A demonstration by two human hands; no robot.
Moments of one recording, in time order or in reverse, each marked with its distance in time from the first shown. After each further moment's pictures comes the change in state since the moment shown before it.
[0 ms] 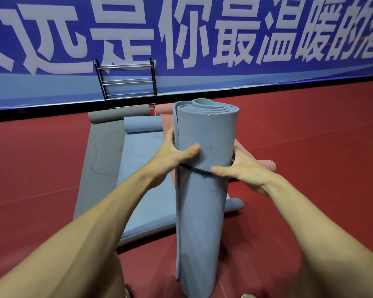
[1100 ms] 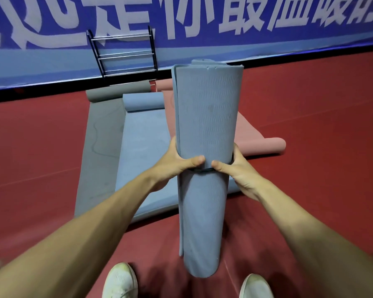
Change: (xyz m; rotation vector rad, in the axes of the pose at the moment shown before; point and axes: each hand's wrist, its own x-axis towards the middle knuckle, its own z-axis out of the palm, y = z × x) left_hand -0.002 -0.081 0.006 -0.022 -0.081 -0.226; right_hand 0.016 0.094 0.028 0.250 0.078 0.113
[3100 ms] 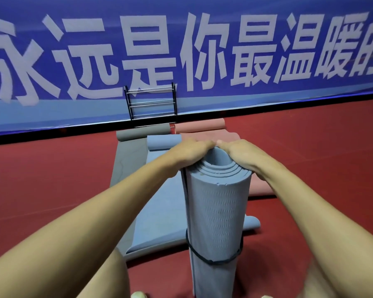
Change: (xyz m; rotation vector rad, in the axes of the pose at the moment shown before) left_hand -0.056 0.195 0.014 0.612 0.217 -0.134; right_hand -0.045 -0.218 0.040 -0.777 0.104 0.077
